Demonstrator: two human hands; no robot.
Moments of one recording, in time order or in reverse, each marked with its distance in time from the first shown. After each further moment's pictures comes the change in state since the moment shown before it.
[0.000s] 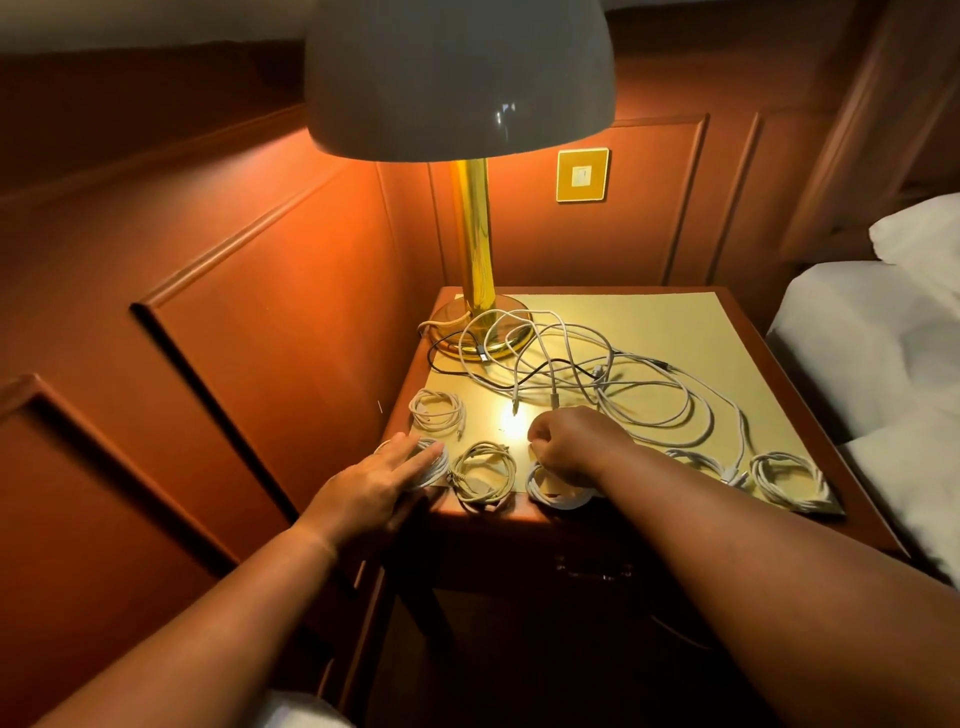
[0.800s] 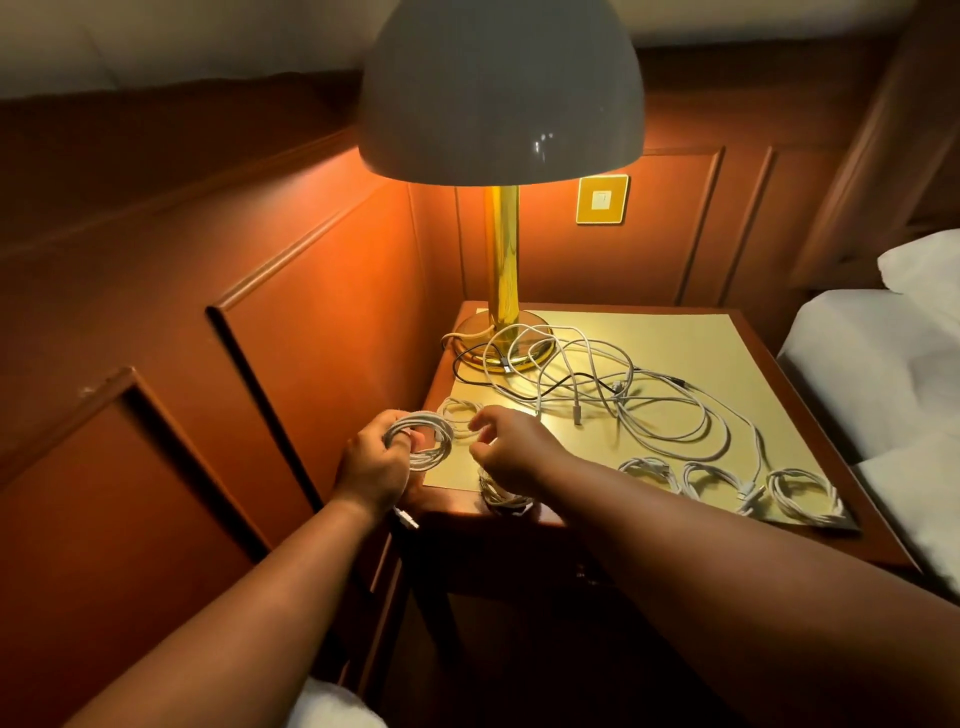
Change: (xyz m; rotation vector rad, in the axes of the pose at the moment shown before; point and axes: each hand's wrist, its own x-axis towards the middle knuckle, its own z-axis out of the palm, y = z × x) left_hand 0.005 0.013 -0.034 -0.775 0.446 -0.552; right_hand -0.007 -0.089 0.014 0.447 0.043 -0.095
